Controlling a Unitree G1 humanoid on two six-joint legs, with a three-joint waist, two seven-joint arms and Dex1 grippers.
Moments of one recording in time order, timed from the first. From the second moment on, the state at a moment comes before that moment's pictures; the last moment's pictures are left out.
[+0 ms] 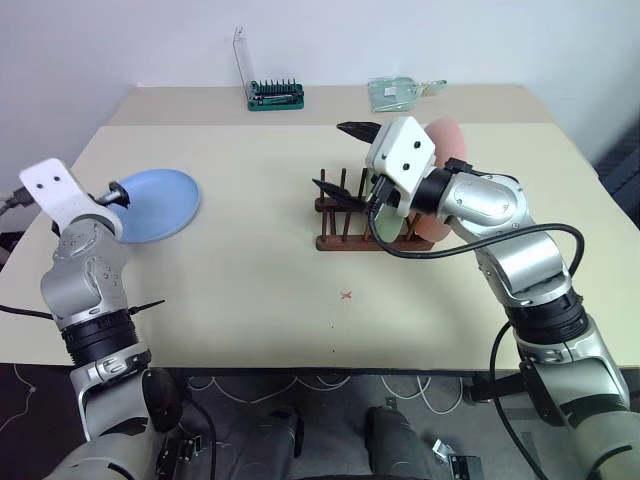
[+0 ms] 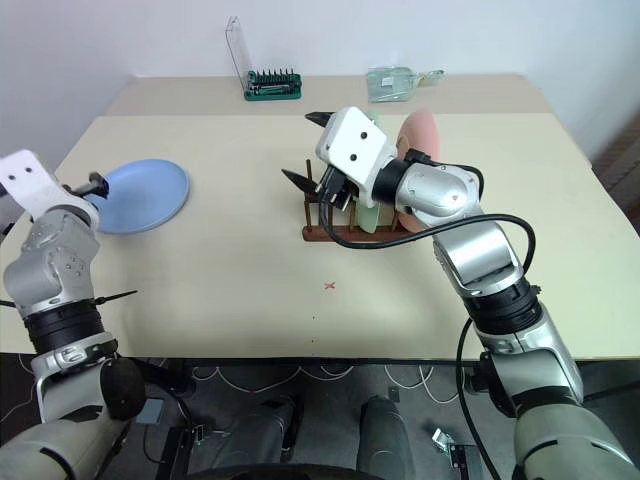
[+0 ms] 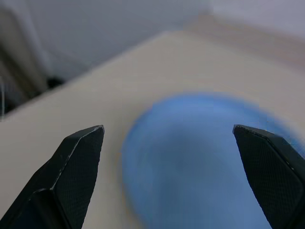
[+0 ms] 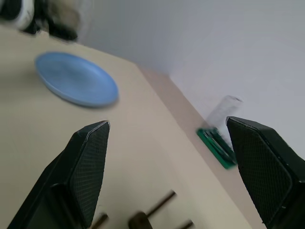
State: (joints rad) left arm -0.64 0.37 0.60 0.13 -0.24 0.79 0.24; right arm -0.78 -0.55 0.25 -0.23 0.21 0.32 0.63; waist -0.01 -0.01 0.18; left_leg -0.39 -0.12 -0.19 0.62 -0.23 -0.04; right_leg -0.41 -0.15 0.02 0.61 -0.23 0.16
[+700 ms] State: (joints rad) left arm -0.79 0.31 0.69 0.34 -0.38 0.71 0.31; right arm -0.73 -0.53 0.22 -0.26 0.13 0.35 0.63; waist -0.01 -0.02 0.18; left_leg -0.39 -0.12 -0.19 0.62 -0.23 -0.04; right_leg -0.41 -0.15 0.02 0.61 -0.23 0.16
